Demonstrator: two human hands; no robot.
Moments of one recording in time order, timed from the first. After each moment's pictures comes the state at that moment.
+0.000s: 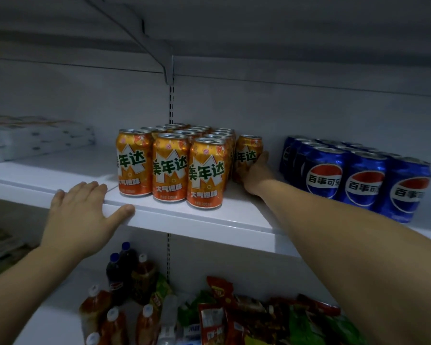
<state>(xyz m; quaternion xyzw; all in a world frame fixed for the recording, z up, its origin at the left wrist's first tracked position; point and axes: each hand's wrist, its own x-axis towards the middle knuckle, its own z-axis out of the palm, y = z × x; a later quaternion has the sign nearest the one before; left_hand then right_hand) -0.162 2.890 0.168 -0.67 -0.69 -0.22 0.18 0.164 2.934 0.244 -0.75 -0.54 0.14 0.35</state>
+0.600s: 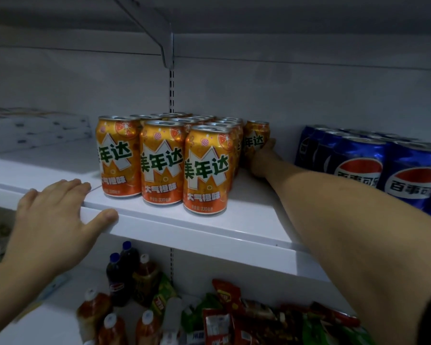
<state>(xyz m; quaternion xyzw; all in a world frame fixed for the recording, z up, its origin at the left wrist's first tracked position) -0.164 2.900 0.162 -0.66 -0.69 -0.24 0.20 0.191 3.028 0.235 -0.75 -0.59 0.08 0.30</state>
